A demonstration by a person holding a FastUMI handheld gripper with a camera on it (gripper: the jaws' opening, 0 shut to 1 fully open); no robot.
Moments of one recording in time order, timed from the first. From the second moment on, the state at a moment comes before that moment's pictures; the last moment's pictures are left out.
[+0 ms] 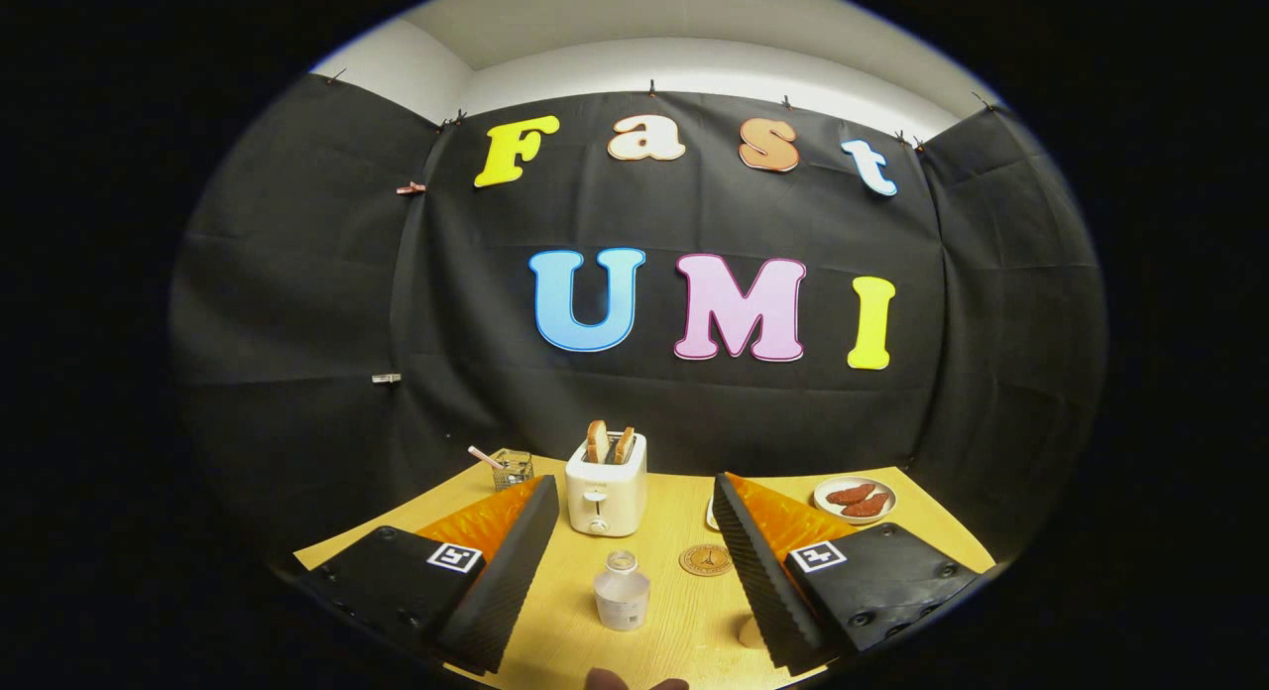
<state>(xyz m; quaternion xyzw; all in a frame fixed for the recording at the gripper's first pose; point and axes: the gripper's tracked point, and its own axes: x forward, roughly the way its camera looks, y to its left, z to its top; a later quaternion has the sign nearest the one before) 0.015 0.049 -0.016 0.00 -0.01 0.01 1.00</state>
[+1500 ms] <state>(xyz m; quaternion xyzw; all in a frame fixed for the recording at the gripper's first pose) 0.110 0.060 -0.253 -0.02 0.05 -0.11 0.99</state>
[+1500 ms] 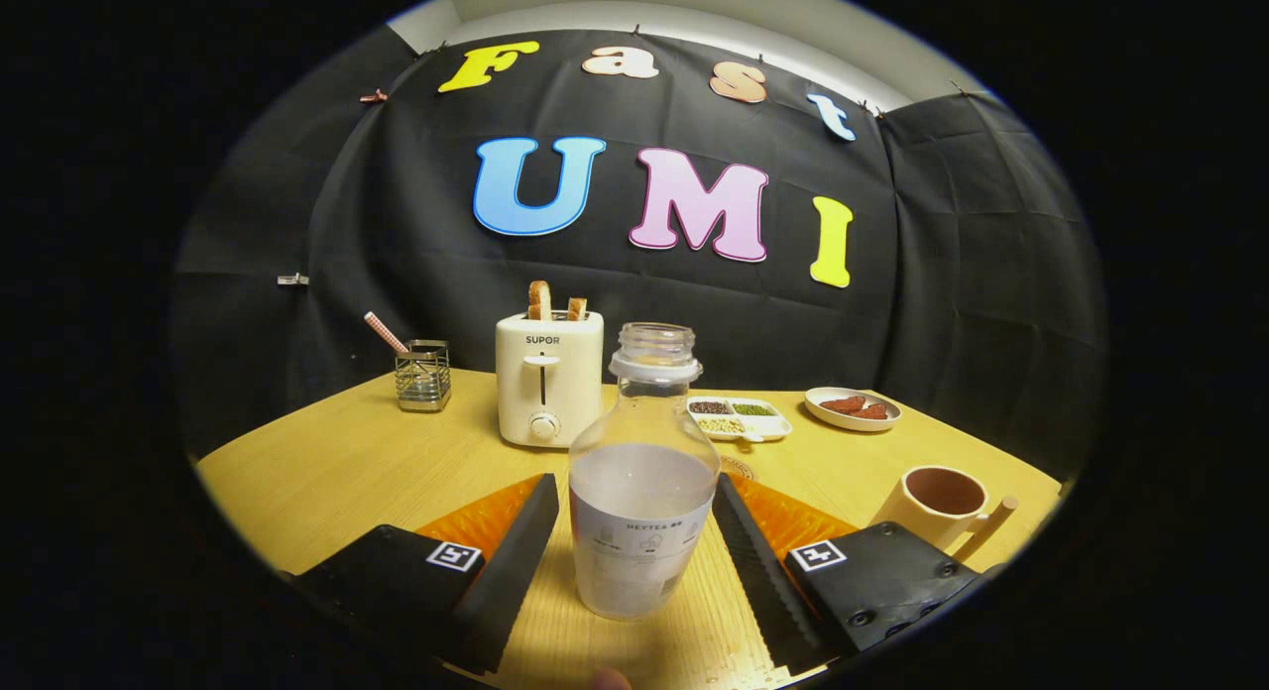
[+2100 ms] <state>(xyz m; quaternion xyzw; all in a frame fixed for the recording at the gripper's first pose) 0.093 0.048 -0.204 0.05 0.04 -0.11 0.99</state>
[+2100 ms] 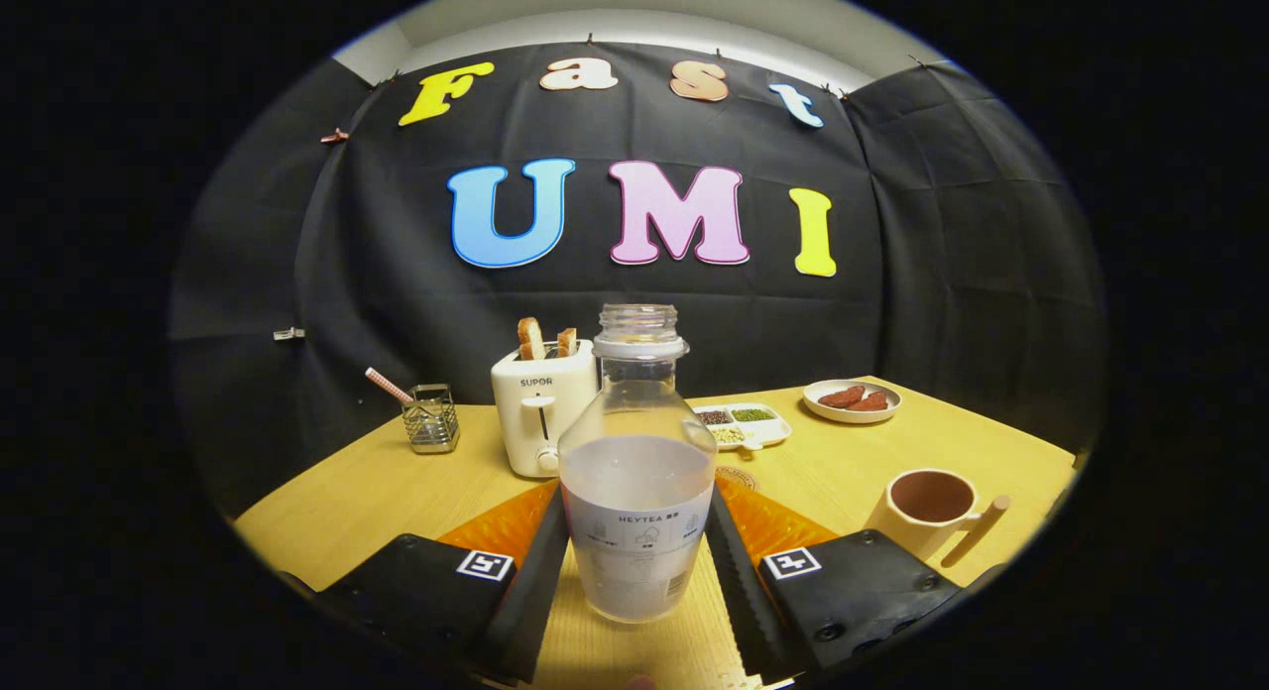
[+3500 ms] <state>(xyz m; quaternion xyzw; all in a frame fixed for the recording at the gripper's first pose) 0.047 -0.016 -0.208 0.54 0.10 -0.07 0.83</state>
